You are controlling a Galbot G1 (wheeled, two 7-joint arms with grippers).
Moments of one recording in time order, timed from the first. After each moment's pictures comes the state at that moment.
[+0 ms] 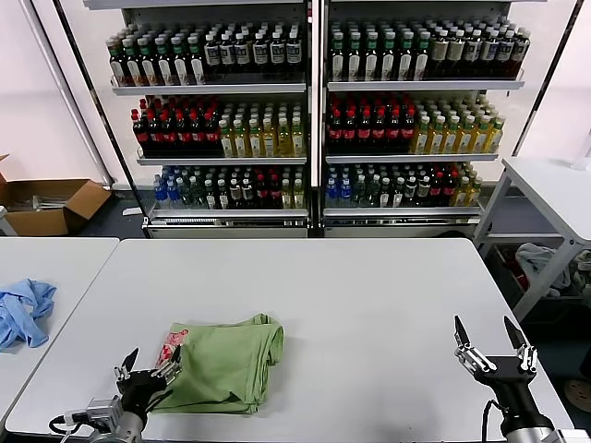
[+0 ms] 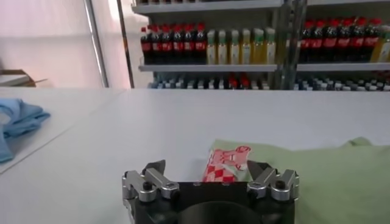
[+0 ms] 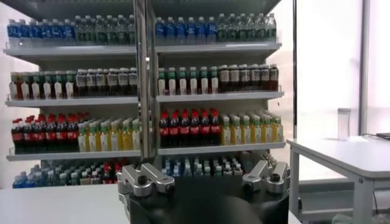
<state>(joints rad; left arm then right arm) 1.63 -0.95 -0.47 -2.07 -0.64 0.21 -0.44 -1.89 0.98 0.73 2.29 0.55 0.12 0.28</state>
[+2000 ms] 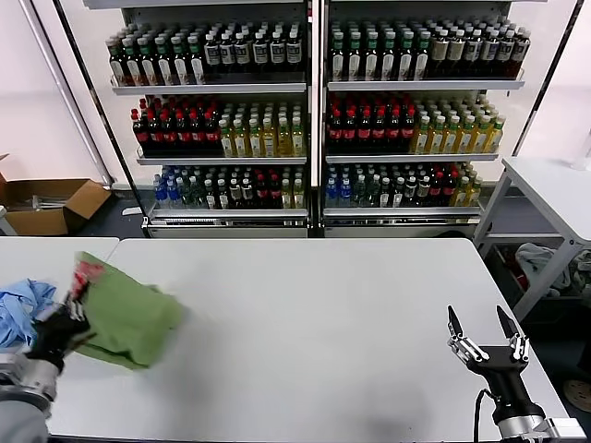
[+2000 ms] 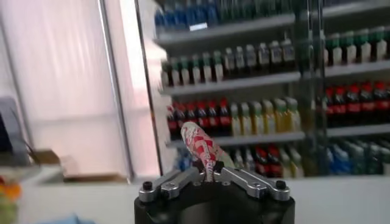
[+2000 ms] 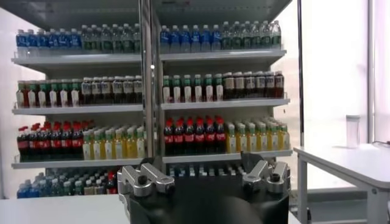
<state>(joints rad) 1.64 -0.79 -0.90 -2.08 -0.71 0.13 -0.26 -1.82 0.97 0.69 2.28 0.54 0.11 0.29</state>
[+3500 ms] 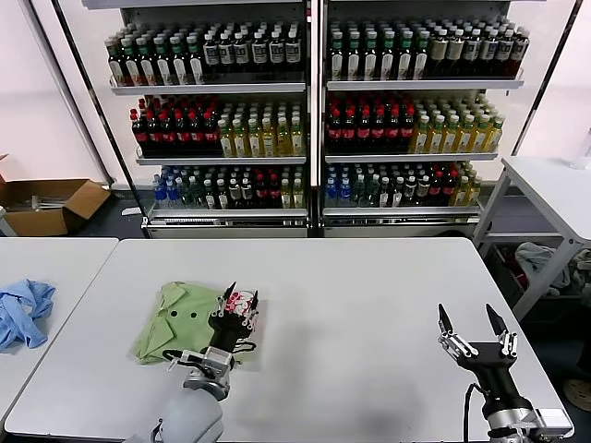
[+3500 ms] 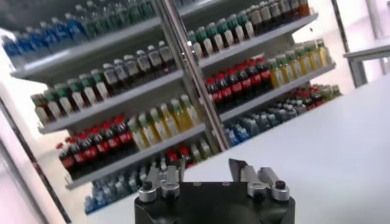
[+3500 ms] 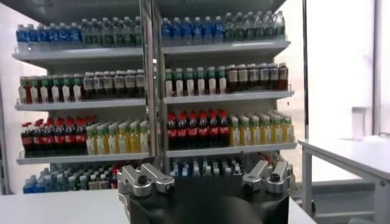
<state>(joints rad) 1.07 -0.96 0.09 -1.97 -0.20 0.30 -0.51 -1.74 0.98 0.64 2.28 0.55 0.02 0.30</state>
